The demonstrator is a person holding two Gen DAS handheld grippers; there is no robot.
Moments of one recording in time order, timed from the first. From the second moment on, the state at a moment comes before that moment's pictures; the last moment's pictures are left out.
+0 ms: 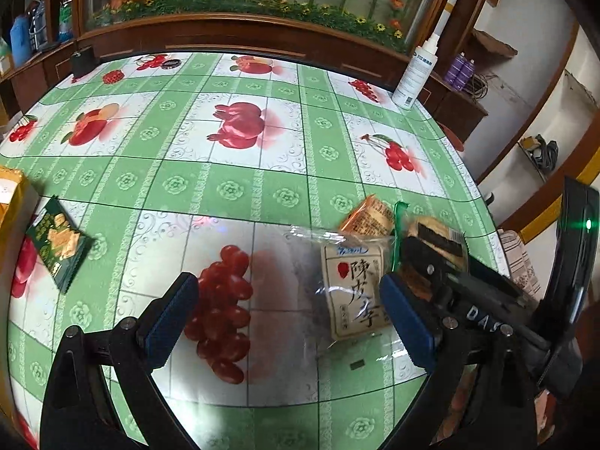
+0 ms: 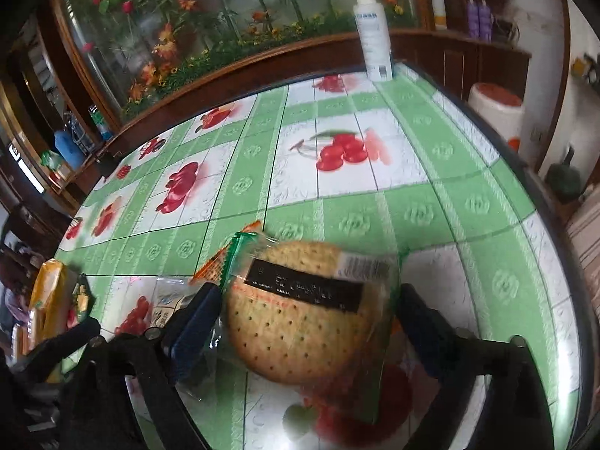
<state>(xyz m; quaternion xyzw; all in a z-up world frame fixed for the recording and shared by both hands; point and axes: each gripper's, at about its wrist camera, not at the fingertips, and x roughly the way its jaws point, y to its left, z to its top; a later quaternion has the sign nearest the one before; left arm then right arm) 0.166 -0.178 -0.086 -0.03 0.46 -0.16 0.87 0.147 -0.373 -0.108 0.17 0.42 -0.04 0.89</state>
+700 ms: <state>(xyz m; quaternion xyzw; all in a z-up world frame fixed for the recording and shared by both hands) 0.161 -0.209 -0.112 0.06 0.47 -0.16 0.87 0.071 -0.405 -0.079 0.24 0.34 -0.05 0.91</state>
